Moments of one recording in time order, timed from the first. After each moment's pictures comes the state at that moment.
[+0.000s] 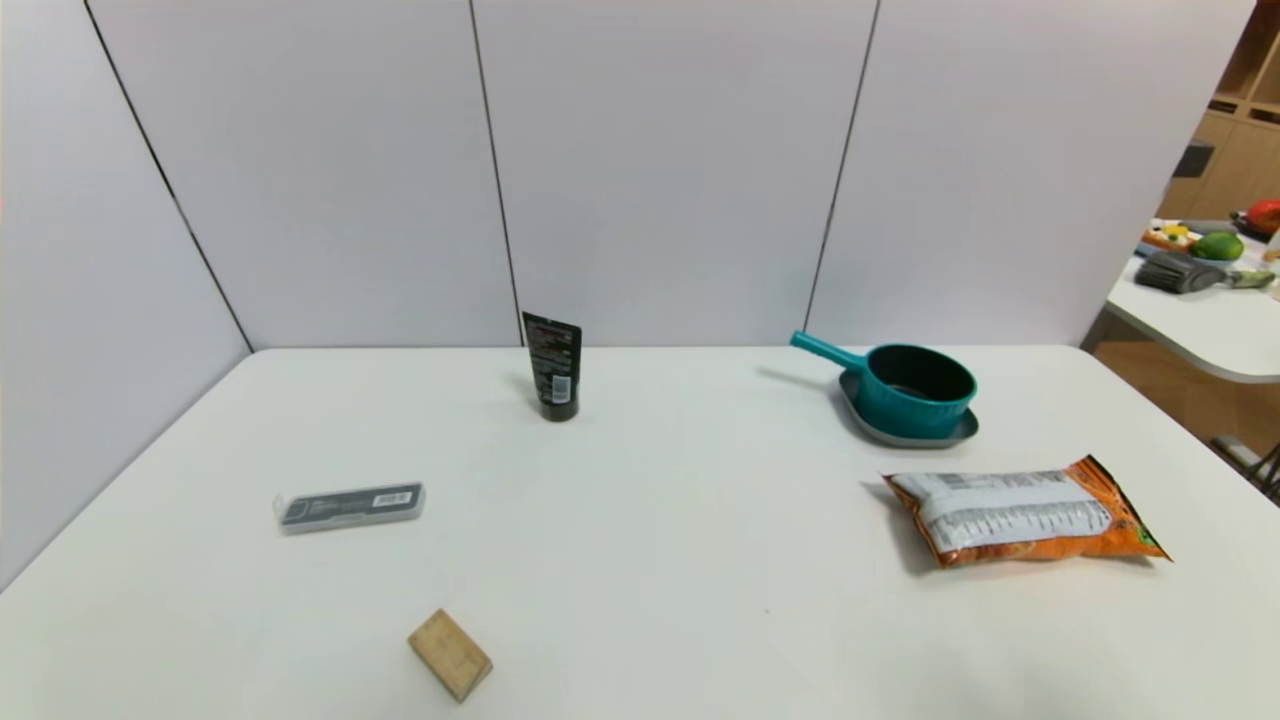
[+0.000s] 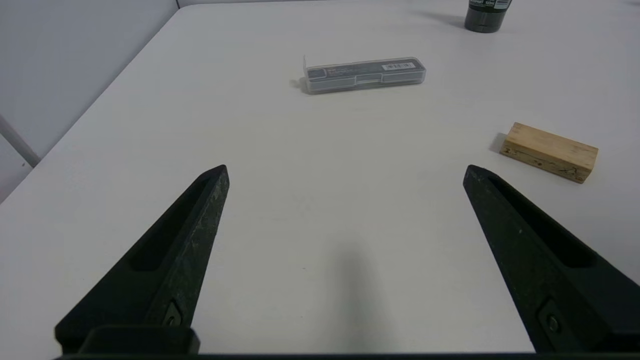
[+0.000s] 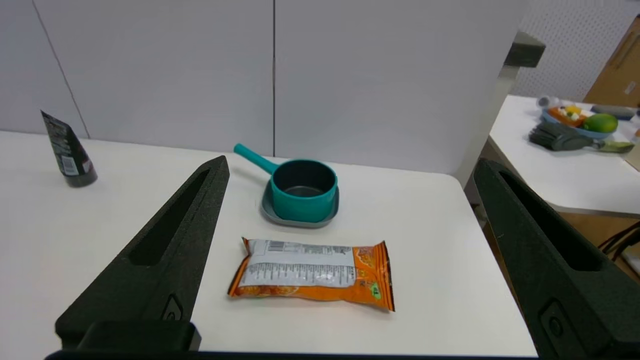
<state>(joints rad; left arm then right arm) 0.01 0.00 0.00 0.00 0.00 0.00 -0.02 0.55 -0.77 0.08 0.05 -0.09</state>
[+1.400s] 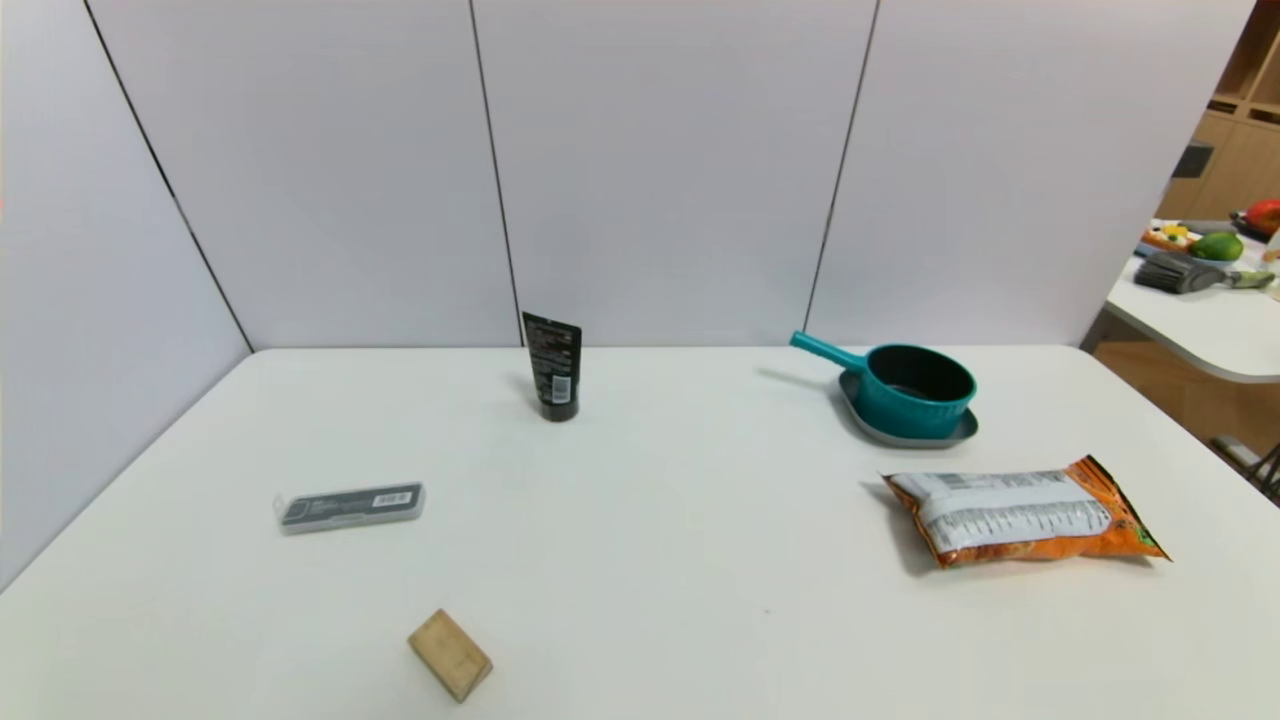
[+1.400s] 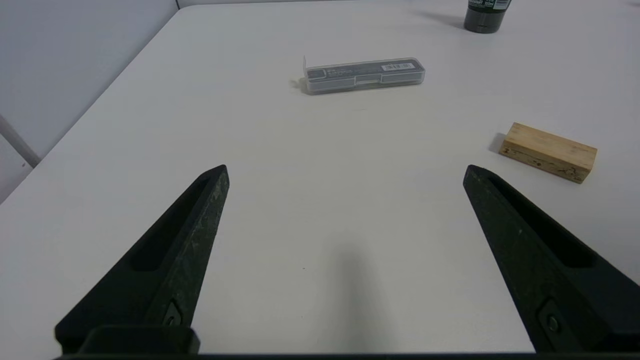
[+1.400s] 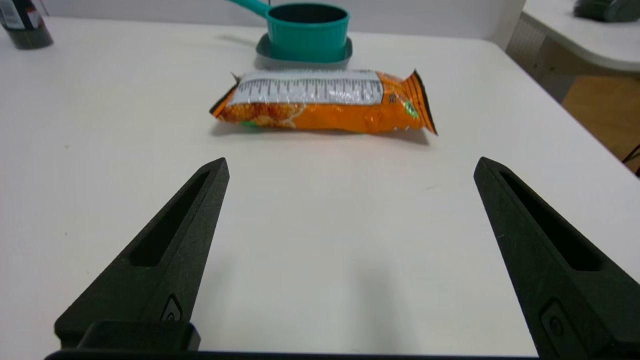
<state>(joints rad) 0.01 0.00 0.00 0.00 0.00 0.00 0.00 0.00 0.00 -0.01 0.01 -0.06</state>
